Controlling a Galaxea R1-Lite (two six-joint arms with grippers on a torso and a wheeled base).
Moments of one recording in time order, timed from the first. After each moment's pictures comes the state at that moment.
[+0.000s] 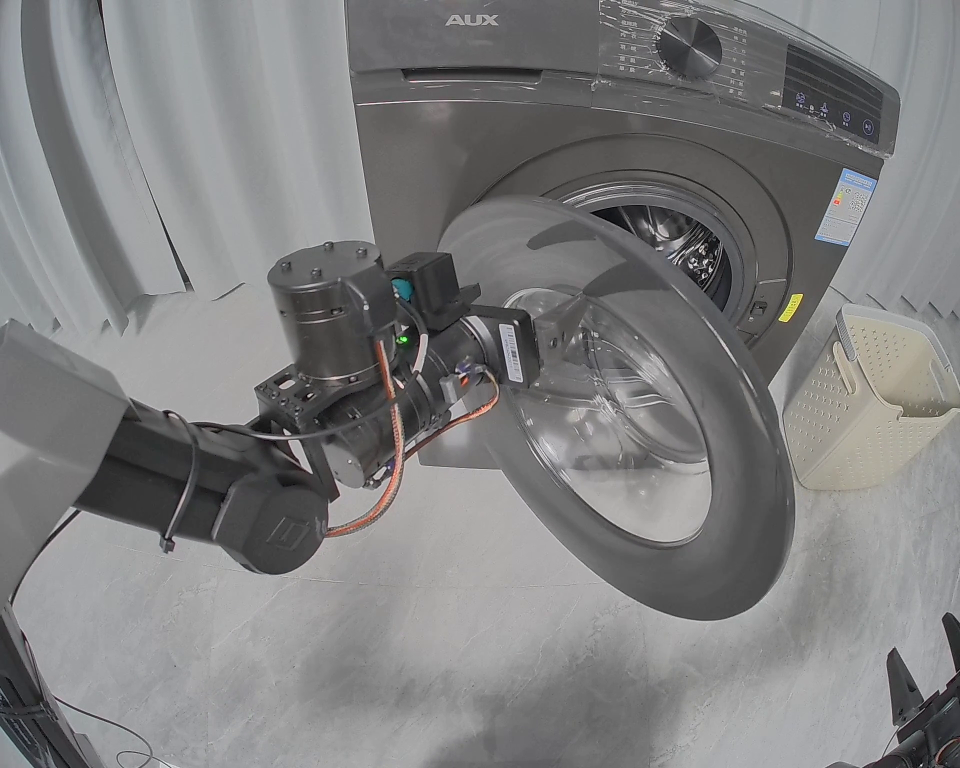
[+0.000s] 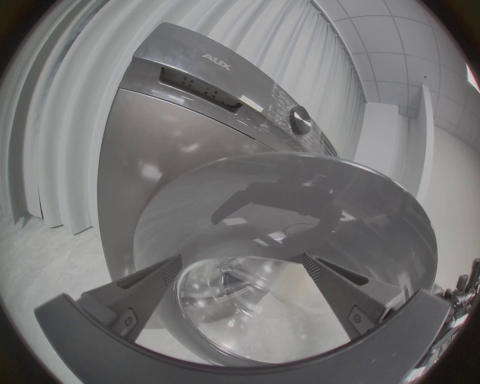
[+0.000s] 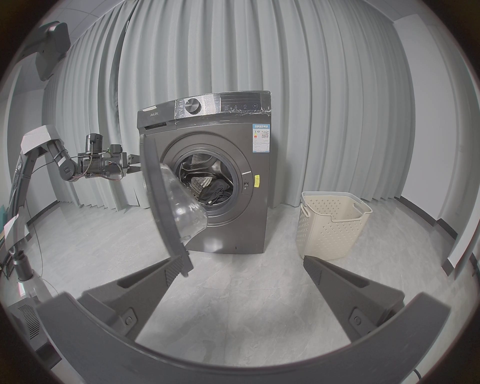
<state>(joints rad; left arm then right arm) -0.69 1.96 -1.16 -0.94 0.06 -0.13 -0.01 0.02 -0.02 0.00 0.01 0.01</state>
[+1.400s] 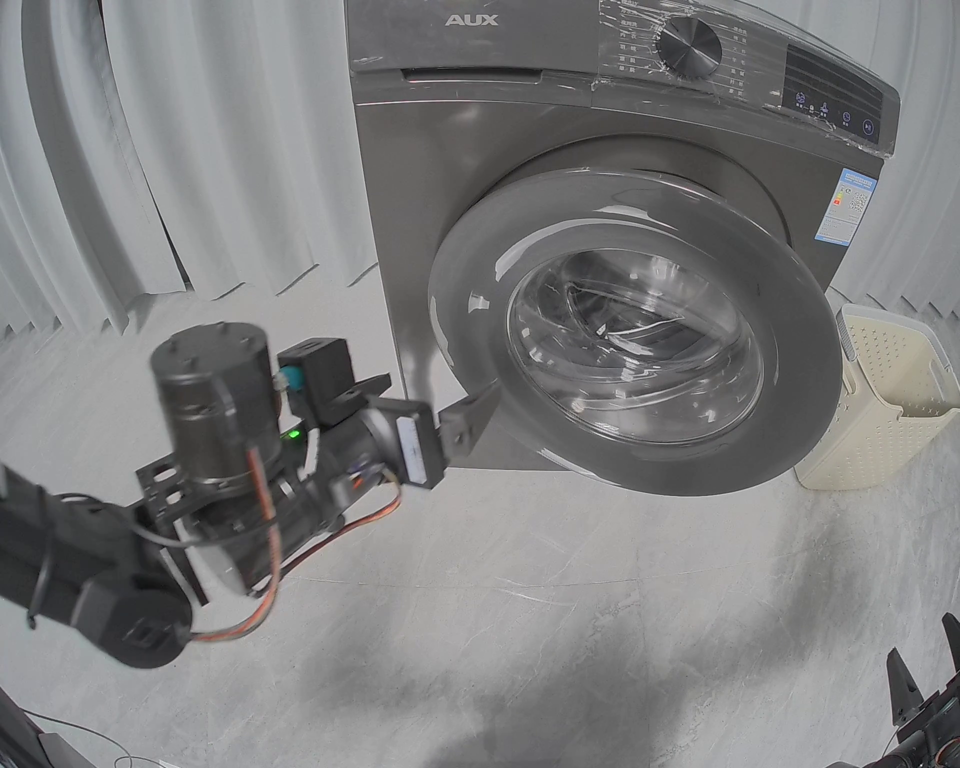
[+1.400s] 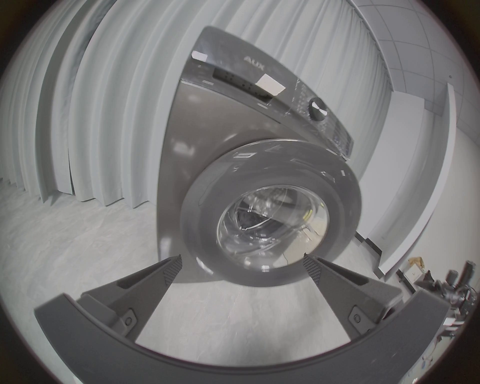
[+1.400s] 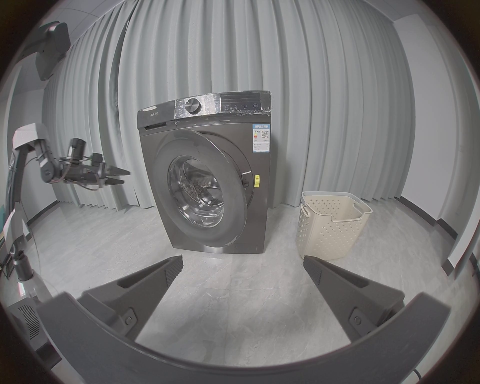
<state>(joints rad) -0.69 1.71 -0.76 -0.91 0.17 -0.20 0.00 0.02 -0.02 0.00 0.01 0.01</state>
